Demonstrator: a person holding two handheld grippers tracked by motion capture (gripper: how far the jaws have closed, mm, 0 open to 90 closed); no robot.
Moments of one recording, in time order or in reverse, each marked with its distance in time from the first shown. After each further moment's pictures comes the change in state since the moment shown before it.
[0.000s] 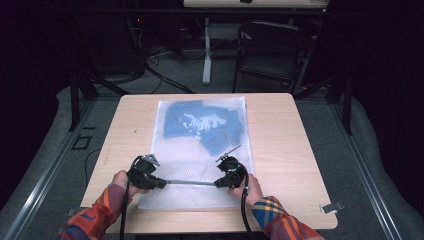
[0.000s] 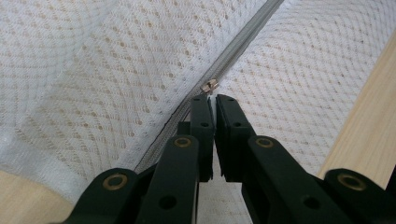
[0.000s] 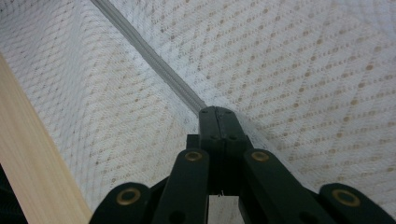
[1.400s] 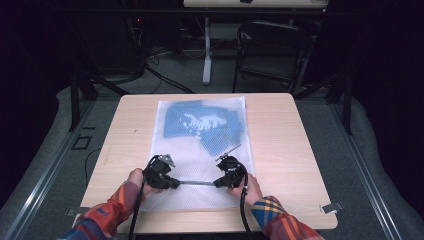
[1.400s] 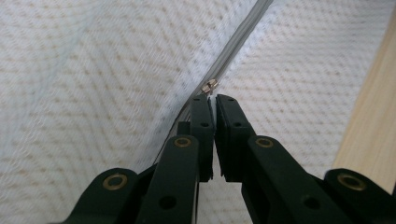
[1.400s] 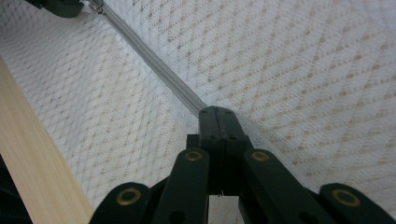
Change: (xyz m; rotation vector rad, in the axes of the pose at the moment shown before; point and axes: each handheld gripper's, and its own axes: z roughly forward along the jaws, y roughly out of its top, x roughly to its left) left arm -0.018 0.028 0.024 0.011 -0.021 0.081; right arm 0.000 0.002 0.002 -0.007 0.025 0.037
